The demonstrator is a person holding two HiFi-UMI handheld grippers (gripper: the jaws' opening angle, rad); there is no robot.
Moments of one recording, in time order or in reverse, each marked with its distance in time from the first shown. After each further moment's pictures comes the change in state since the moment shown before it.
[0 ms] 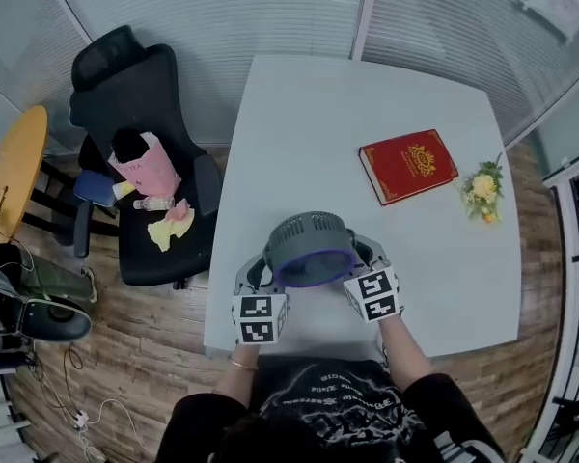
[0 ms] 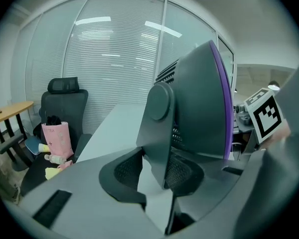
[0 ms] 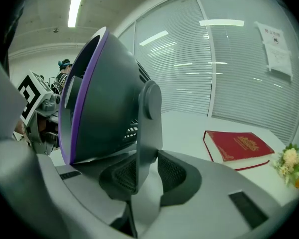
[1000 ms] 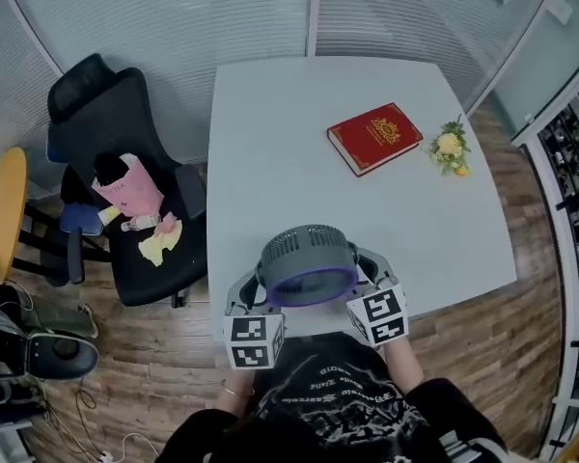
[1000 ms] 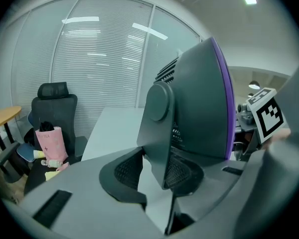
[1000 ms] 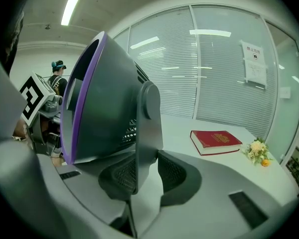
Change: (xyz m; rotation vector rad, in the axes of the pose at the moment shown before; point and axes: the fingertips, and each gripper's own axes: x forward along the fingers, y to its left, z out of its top) left arm -0.113 -0.026 -0.006 0.079 0.021 -0.159; right arm -0.120 0.078 0.005 0.073 -0.008 -0.164
